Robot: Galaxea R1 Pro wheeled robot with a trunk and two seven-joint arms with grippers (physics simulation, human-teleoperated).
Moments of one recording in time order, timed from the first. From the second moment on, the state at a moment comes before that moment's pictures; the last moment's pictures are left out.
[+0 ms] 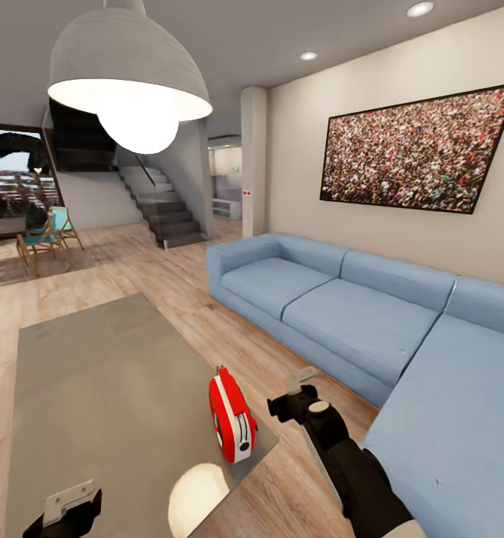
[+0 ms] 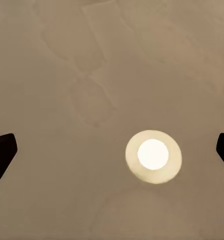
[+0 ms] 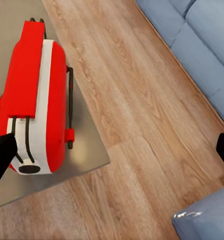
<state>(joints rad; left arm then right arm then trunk) 0.00 0.08 0.27 -1.10 0.12 0.12 0.09 -0.43 0.11 0.30 -1.22 0.12 0.69 0.01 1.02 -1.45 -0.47</state>
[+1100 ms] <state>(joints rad) 0.00 0.08 0.27 -1.10 0.12 0.10 0.10 -0.44 0.11 0.31 -1.22 0.11 0.69 0.01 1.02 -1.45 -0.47</state>
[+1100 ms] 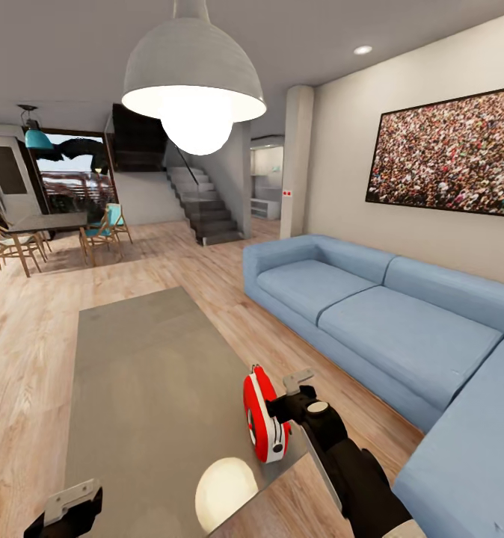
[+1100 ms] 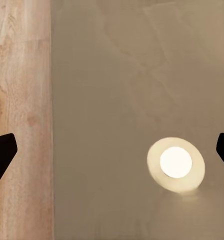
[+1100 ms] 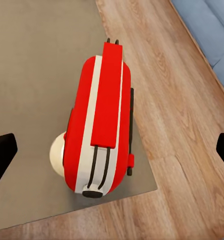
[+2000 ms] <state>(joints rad) 0.00 0.07 0.27 -1.10 0.12 0.08 0.10 -0.60 0.11 0.31 -1.07 0.07 0.83 0.17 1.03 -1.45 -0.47</state>
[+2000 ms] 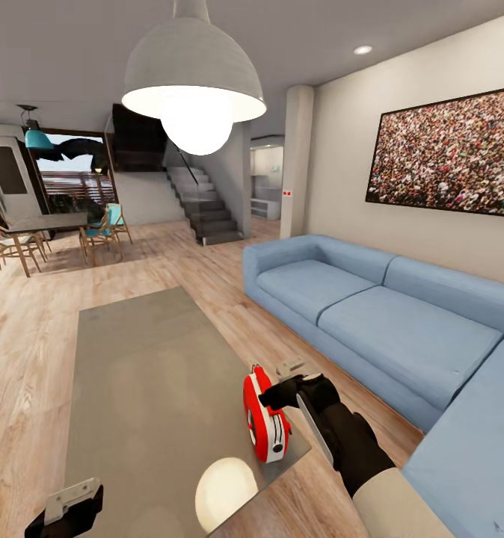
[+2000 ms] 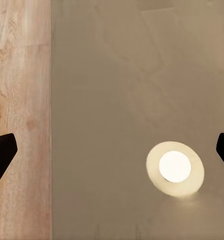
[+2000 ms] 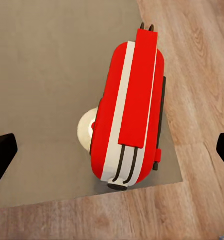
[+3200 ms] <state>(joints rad) 0.00 0.07 0.27 -1.10 0.12 0.07 0.10 -0.60 0.10 0.15 -1.08 0.08 0.82 0.11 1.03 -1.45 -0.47</state>
